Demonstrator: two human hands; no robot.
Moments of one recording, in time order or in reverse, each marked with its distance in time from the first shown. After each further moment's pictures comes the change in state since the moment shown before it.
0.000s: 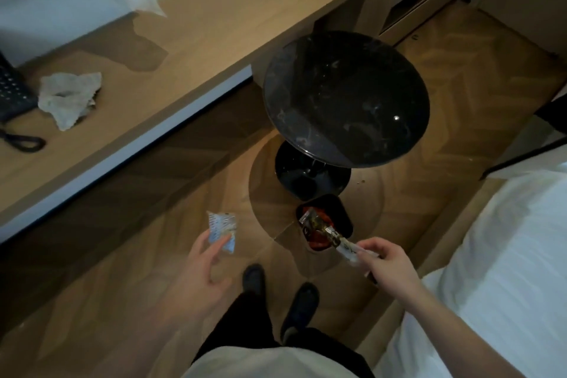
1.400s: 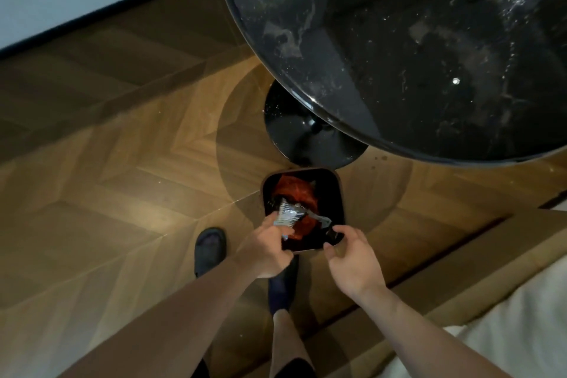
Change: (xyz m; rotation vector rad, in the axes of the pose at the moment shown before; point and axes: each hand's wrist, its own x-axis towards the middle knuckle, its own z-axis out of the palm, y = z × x) left_hand 0.370 -0.009 0.359 -0.046 -0.276 -0.207; right_hand 0.367 0.174 0.055 -0.501 -0.186 0.000
